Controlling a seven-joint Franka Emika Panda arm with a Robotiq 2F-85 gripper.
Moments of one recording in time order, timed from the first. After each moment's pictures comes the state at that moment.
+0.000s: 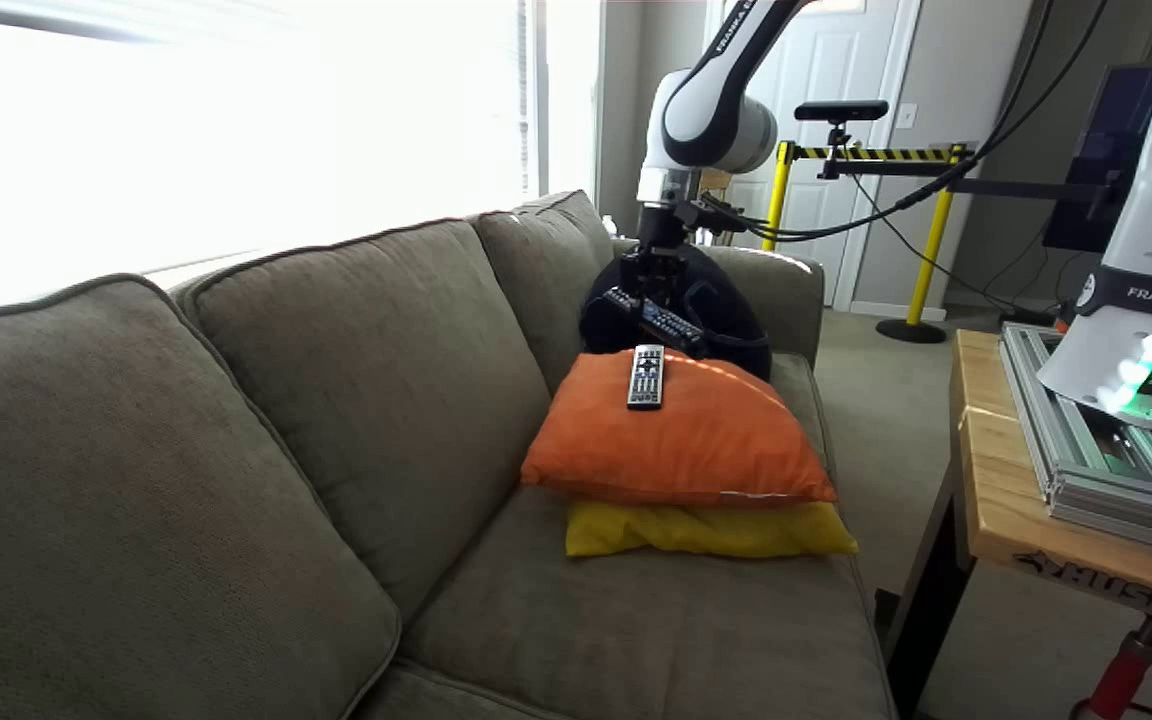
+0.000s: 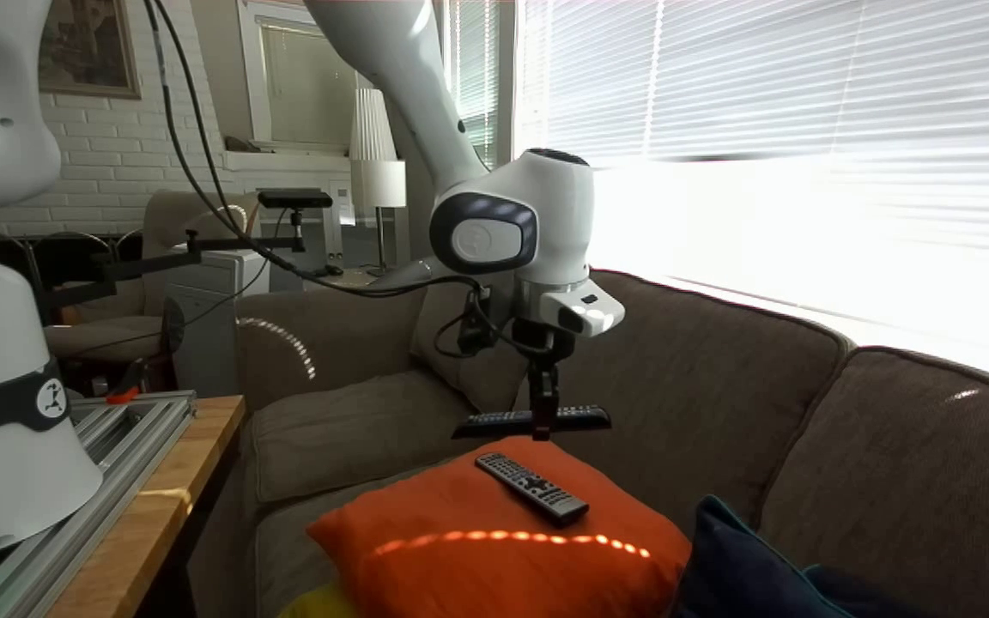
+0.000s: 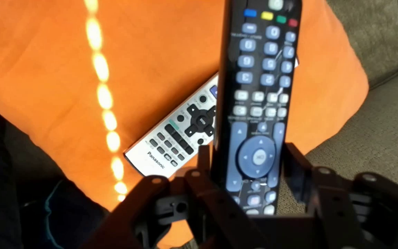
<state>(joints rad) -0.07 0.49 0.11 -2.19 0.23 2.72 0.08</state>
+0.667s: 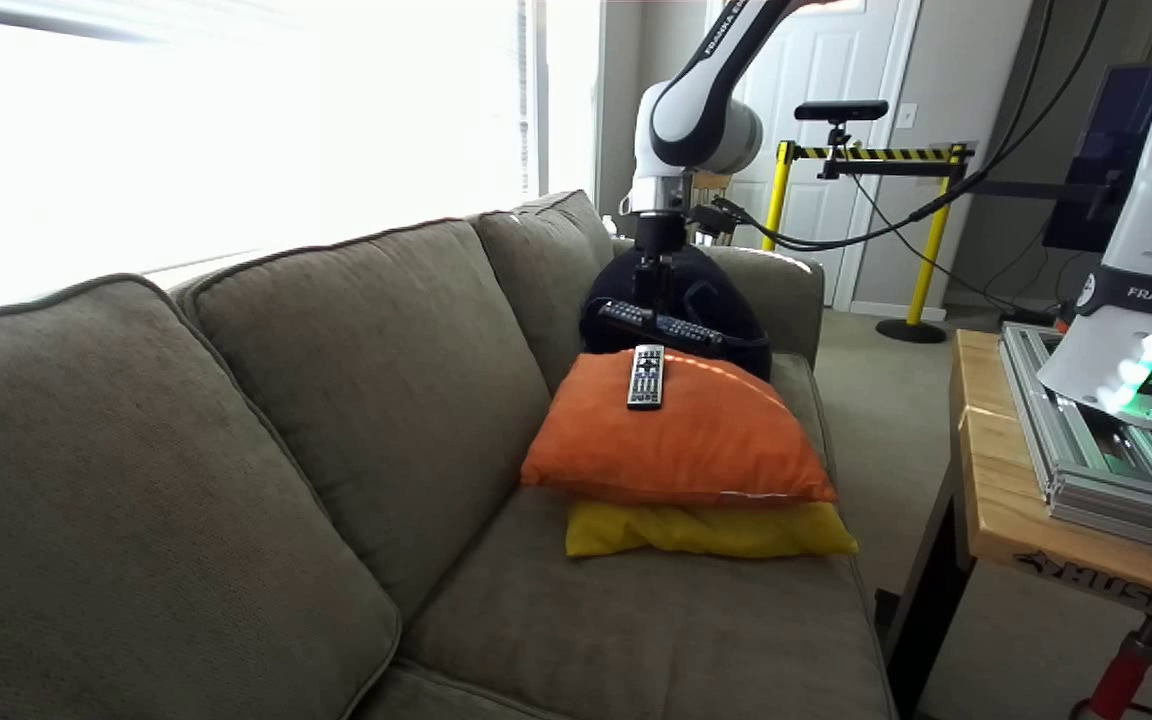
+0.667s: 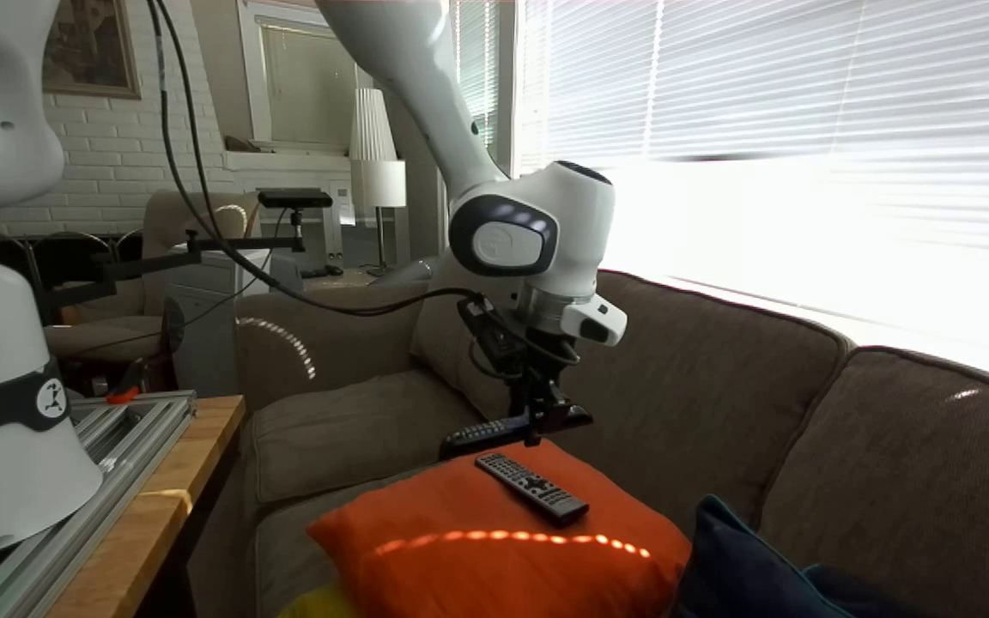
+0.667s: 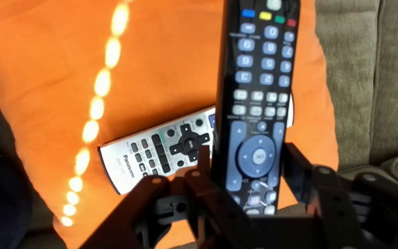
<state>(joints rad) -0.10 0.53 0.14 -2.12 0.19 2.55 -0.29</state>
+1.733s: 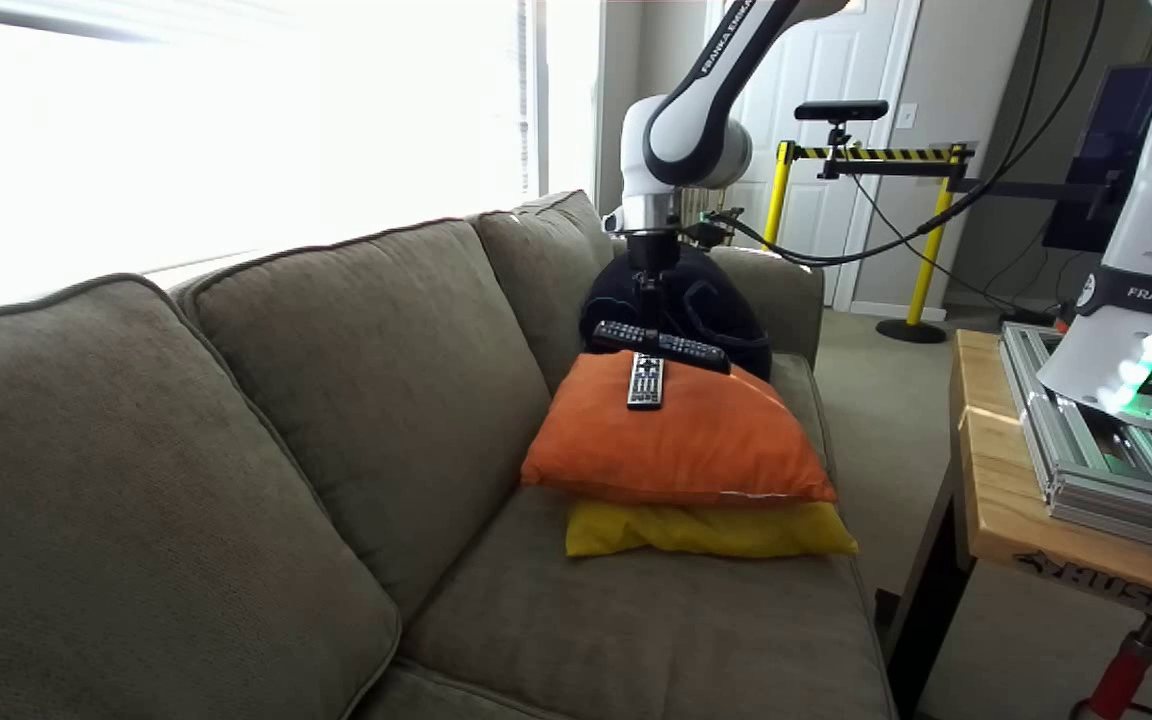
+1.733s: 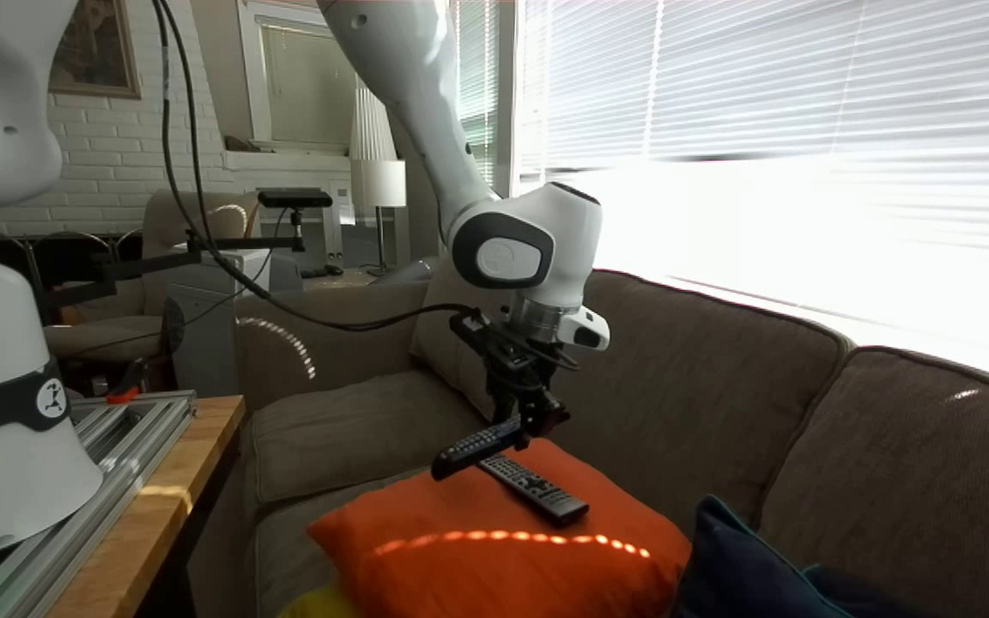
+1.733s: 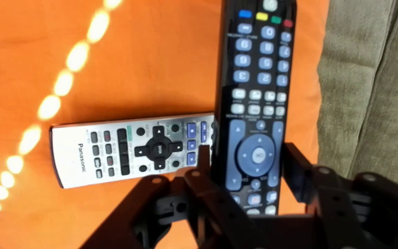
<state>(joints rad) -0.08 0.59 0.16 -2.09 0.11 2.54 -0.42</state>
